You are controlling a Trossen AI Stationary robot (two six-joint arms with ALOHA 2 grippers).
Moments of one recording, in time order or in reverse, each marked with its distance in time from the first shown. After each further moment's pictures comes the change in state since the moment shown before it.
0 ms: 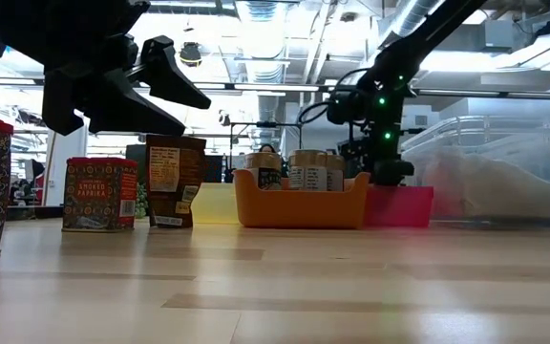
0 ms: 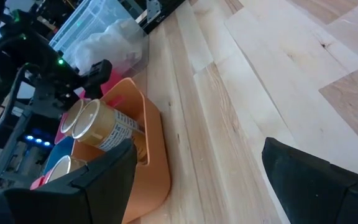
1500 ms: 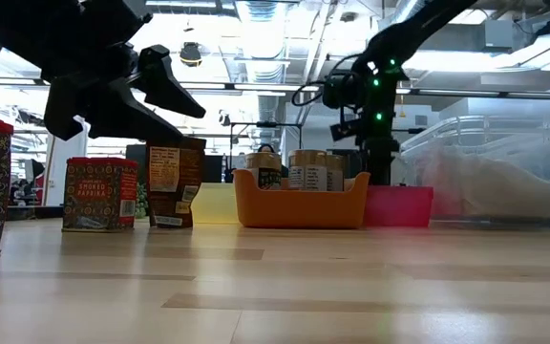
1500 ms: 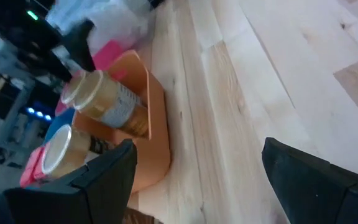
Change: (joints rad) left arm 0.000 0.000 0.005 -0.069 -0.061 -0.092; right arm 0.002 -0.010 0.150 -0.167 -0.052 0.139
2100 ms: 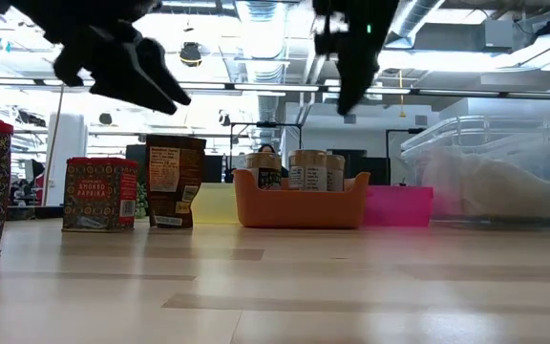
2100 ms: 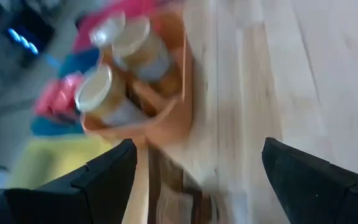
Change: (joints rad) left arm 0.078 -0.159 0.156 -0.466 0.010 -0.286; right arm 0.290 -0.147 0.248 -0.159 0.023 0.351
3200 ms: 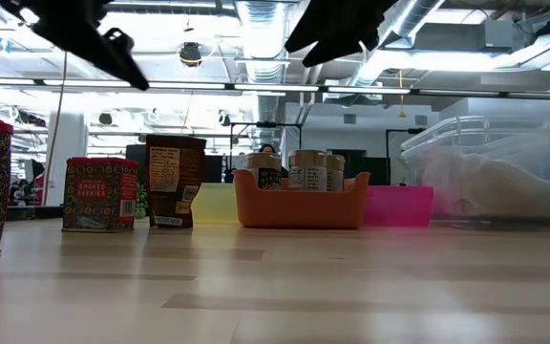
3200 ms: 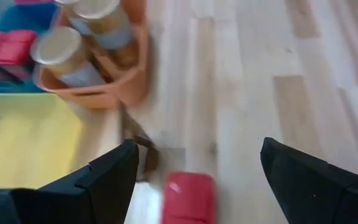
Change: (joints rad) left arm 0.003 -0.217 0.113 -0.417 0.236 -0.241; right arm 0.498 -0.121 -0.388 0.730 0.397 0.341
